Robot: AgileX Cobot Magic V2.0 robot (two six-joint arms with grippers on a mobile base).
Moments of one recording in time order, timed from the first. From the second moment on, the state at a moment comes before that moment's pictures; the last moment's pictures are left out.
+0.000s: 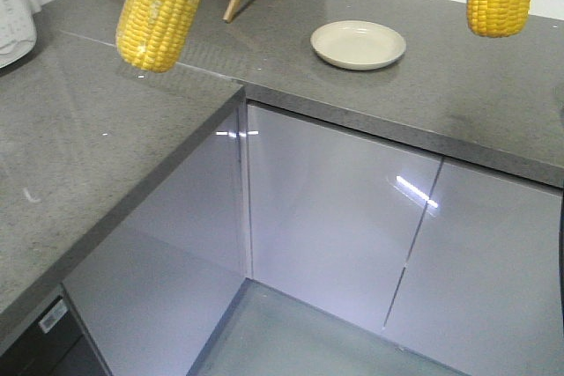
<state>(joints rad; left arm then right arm) -0.31 1.74 -2.35 -0.65 1.28 0.43 0.02 1.64 -2.30 0.43 1.29 -0.46</state>
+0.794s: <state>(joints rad) -0.31 1.74 -2.35 -0.65 1.28 0.43 0.02 1.64 -2.30 0.43 1.29 -0.46</state>
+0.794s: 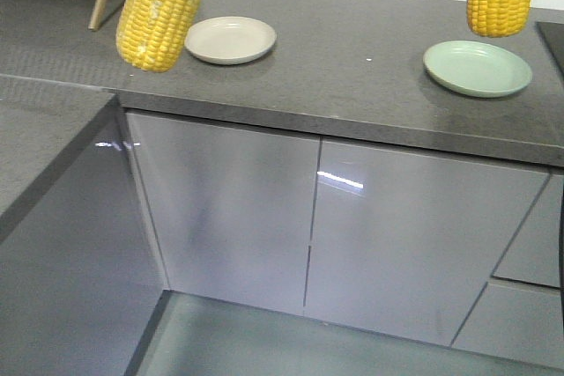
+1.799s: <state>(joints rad) -0.31 1.74 -2.35 -0.65 1.28 0.43 0.02 1.64 -2.30 0.43 1.29 -0.46</state>
